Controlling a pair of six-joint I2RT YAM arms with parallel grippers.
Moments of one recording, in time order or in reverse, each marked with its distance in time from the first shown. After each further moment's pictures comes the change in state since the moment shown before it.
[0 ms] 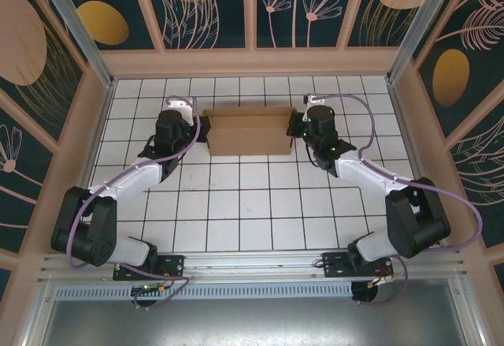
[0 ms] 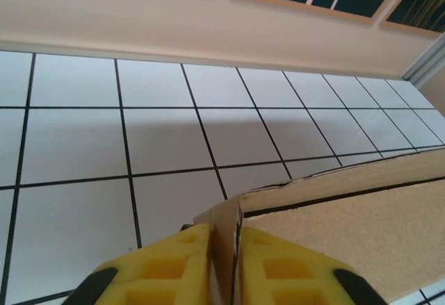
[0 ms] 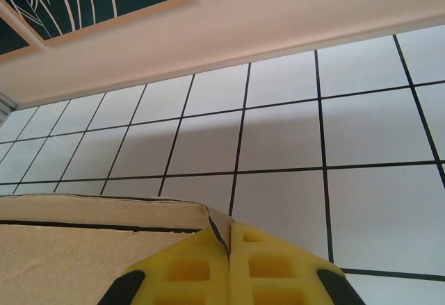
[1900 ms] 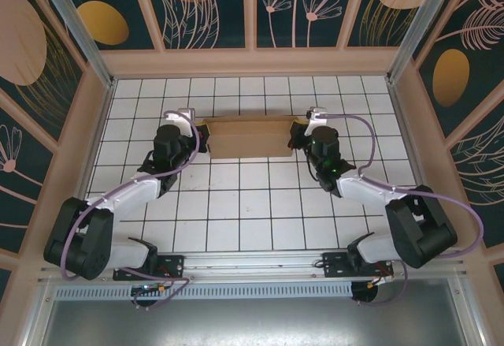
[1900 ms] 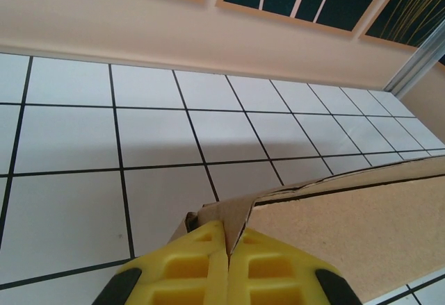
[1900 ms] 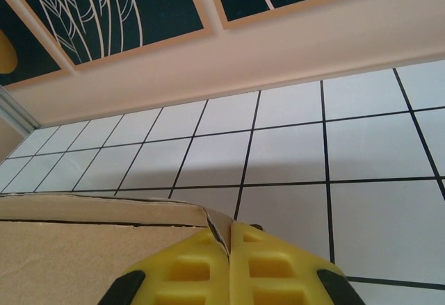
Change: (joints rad) left arm -0.035 -0.079 -0.166 0.161 -0.043 -0.018; right arm 0.037 -0.081 -0.247 0.330 0.046 -0.044
